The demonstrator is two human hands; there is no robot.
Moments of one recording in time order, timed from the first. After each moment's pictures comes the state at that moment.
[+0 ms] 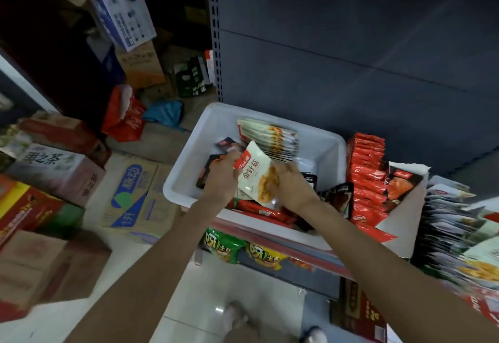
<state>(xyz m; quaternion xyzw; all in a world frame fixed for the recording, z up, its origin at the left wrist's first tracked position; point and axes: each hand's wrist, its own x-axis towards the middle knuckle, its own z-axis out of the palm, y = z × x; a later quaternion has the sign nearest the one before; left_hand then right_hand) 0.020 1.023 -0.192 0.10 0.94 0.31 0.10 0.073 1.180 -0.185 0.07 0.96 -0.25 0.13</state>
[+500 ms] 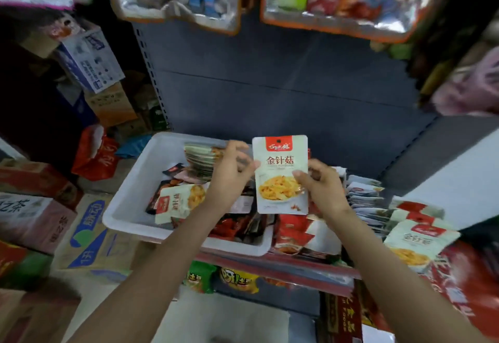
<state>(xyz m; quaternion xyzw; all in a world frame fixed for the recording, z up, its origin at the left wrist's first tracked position) 0.074 1.150 -0.114 0.20 0.82 0.53 0.05 0.161 1.318 -0.111 0.20 0.77 -0.60 -0.12</state>
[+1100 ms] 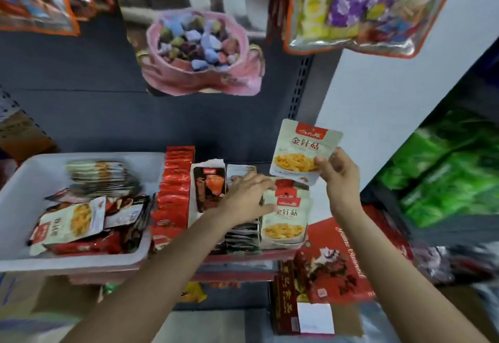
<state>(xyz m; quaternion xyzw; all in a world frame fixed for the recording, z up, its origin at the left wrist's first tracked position) 0.205 1.386 -0.134 0.52 0.83 0.16 0.12 0.321 1.534 -0.094 0.26 0.67 -0.61 -0.33</state>
